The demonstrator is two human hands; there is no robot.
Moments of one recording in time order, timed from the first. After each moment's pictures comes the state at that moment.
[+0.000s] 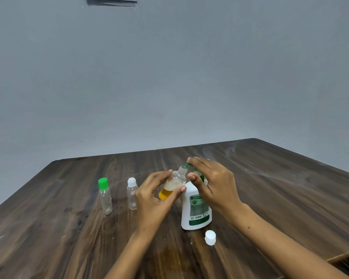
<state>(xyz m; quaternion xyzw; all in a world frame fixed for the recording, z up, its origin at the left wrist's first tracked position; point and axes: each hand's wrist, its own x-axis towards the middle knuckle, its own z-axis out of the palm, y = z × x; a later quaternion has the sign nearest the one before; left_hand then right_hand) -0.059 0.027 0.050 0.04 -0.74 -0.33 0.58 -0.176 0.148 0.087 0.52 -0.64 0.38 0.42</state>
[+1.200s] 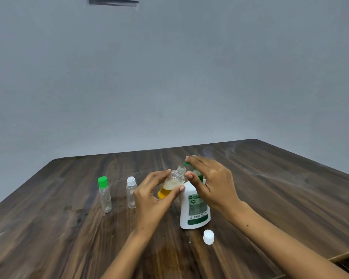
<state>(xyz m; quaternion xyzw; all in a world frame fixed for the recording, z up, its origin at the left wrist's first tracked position) -0.058 0.027 0.048 0.05 -0.74 -0.33 0.58 -0.173 0.149 0.092 0.52 -0.65 0.37 0.41</state>
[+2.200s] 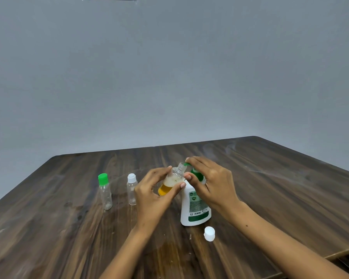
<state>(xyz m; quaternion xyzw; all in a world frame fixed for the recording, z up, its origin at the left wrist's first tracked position) -0.058 0.028 0.049 0.04 -0.74 -0.33 0.58 -0.171 0.148 0.086 0.53 -0.65 0.37 0.40</state>
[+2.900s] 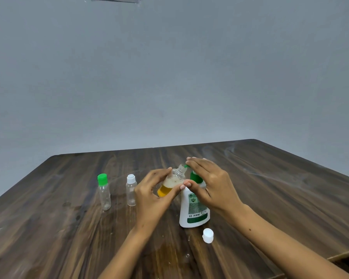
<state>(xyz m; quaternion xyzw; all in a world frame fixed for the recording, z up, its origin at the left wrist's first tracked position) -0.056 0.028 0.050 0.04 -0.75 -0.34 0.57 -0.178 0.151 0.083 0.57 -0.66 0.34 0.35</state>
